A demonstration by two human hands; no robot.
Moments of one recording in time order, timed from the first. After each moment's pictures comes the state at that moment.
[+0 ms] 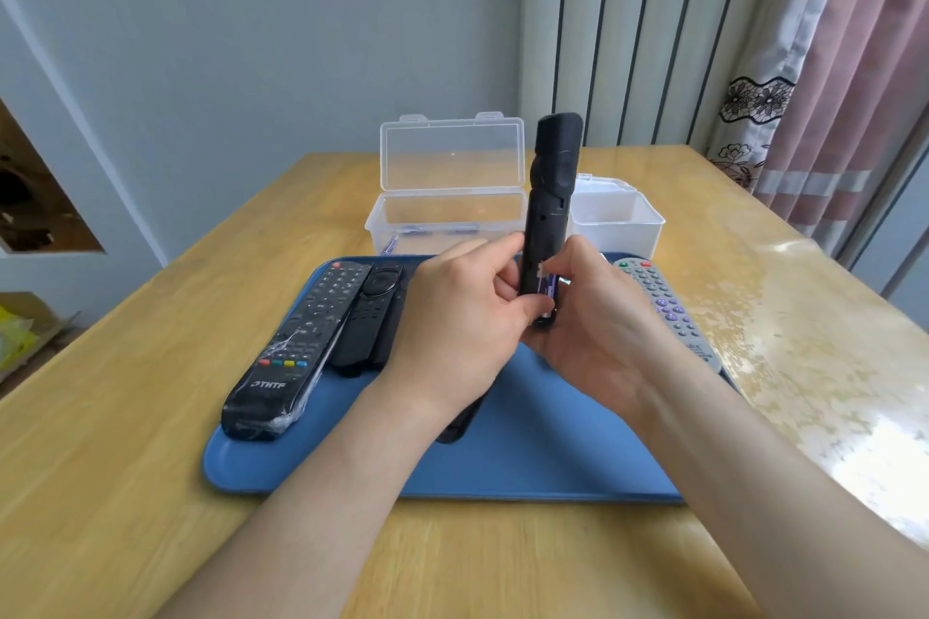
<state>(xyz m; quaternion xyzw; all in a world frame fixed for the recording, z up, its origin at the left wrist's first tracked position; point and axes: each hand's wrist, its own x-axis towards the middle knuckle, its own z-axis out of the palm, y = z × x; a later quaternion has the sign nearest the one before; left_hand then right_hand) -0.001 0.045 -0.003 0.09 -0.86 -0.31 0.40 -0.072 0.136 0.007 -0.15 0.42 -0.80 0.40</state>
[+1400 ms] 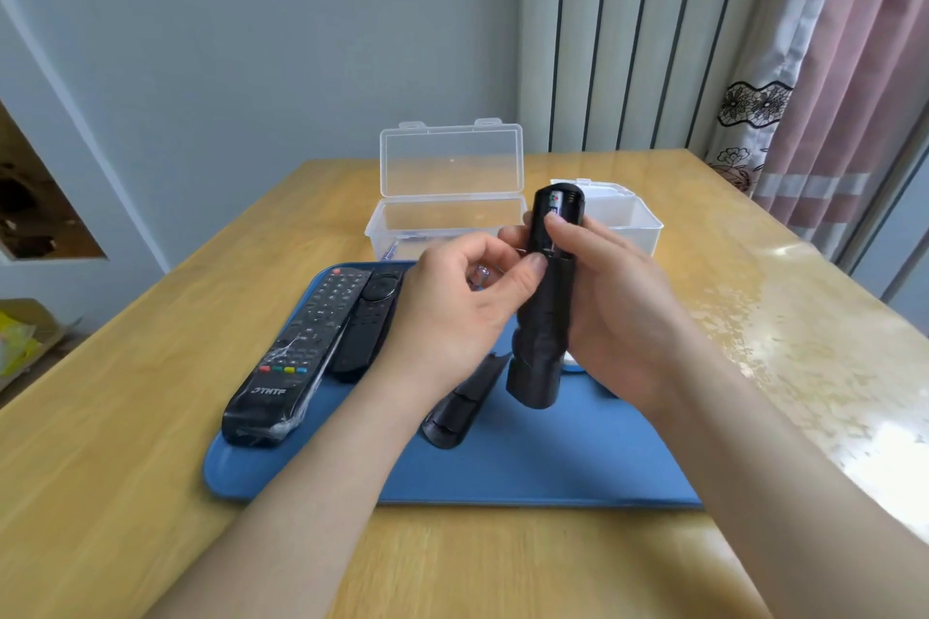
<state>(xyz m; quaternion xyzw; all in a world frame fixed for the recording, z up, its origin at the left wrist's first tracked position) 0.001 0.037 0.005 0.14 -0.81 -0.48 0.32 -0.075 0.145 0.020 -0.23 0.44 -0.80 0.34</state>
